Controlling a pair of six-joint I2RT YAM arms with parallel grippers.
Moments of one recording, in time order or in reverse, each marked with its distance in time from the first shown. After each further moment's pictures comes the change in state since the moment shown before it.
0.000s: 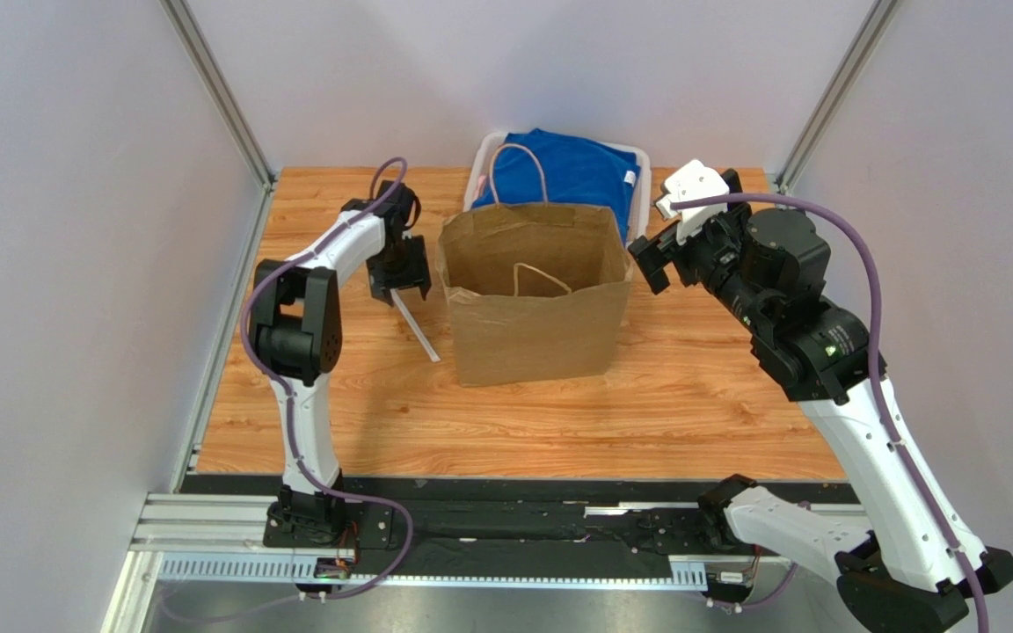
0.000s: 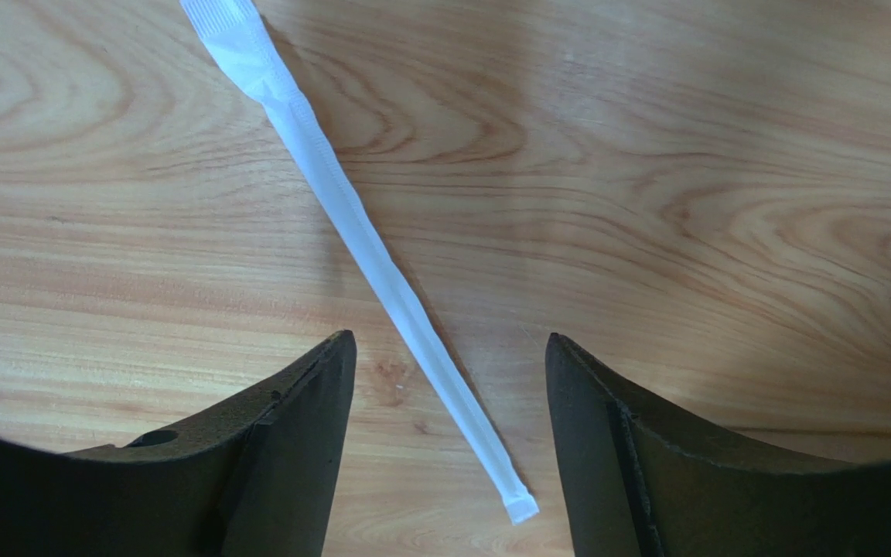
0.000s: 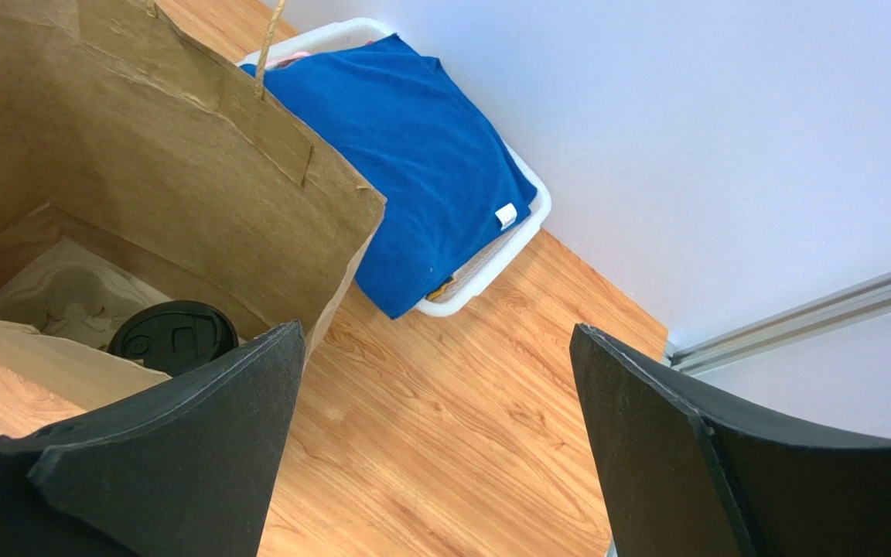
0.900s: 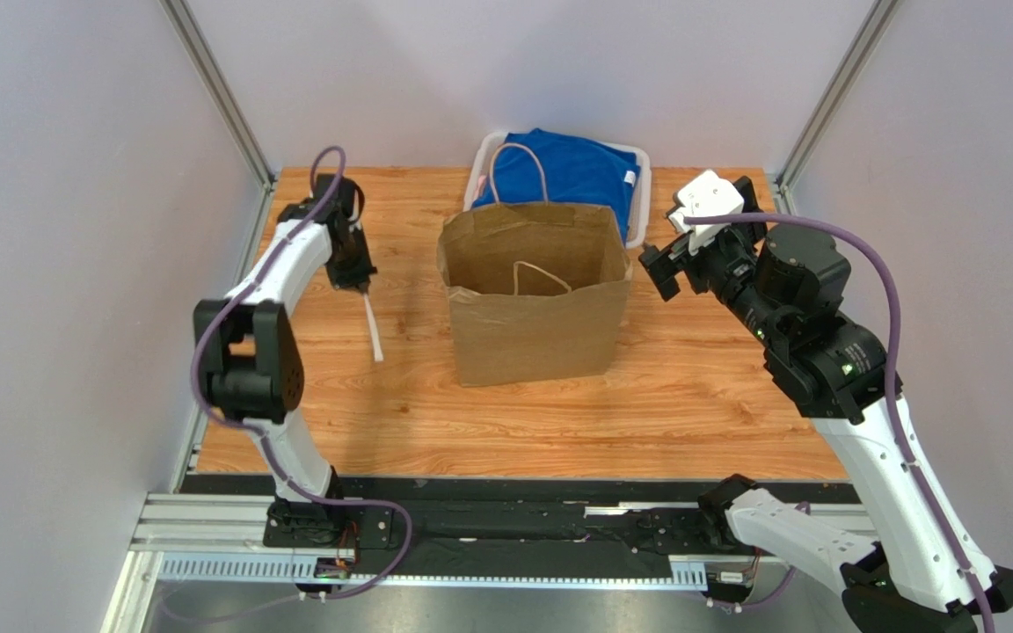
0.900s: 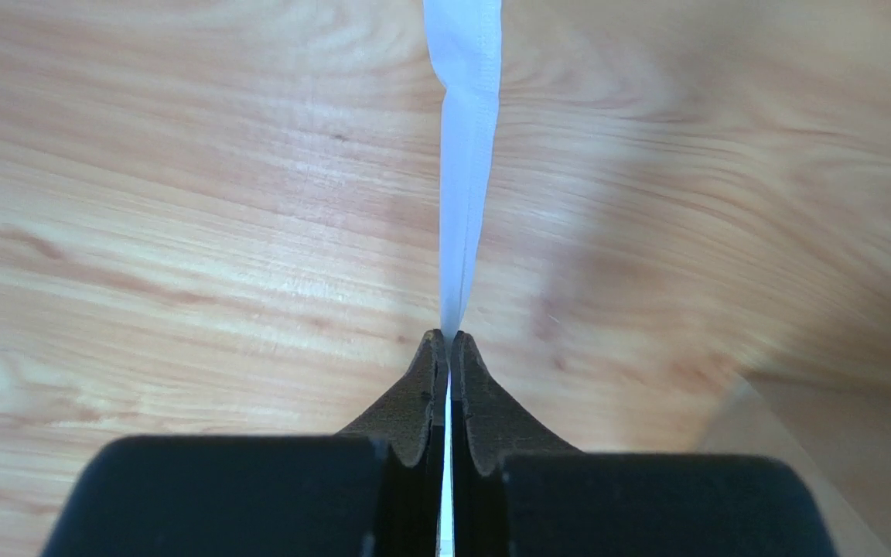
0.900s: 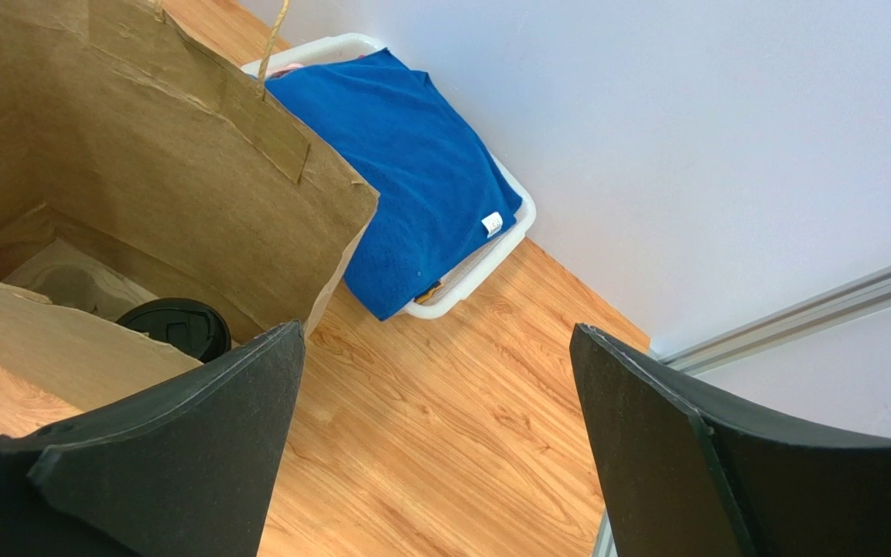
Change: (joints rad) left arm 0.139 -0.196 -0.167 0.018 -0.015 0.058; right arm -0.003 -0.056 -0.020 0.000 -0.002 -0.031
